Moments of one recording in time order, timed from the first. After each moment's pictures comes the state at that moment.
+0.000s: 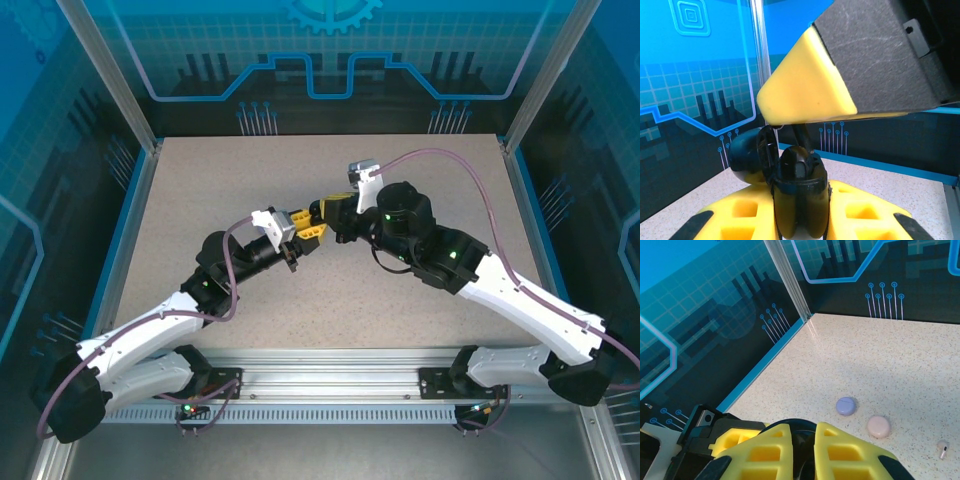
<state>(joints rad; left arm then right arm) -0.67 1.01 0.61 0.58 0.32 0.02 0.93 1.19 1.31 -0.40 0.16 0.45</state>
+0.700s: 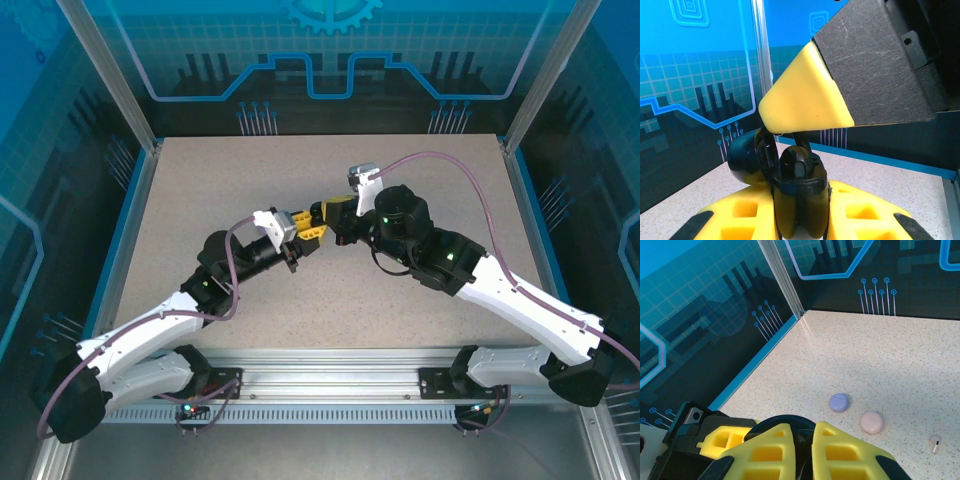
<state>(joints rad) -0.67 1.01 0.61 0.55 0.32 0.02 0.93 1.19 1.27 -0.39 0.18 0.45</state>
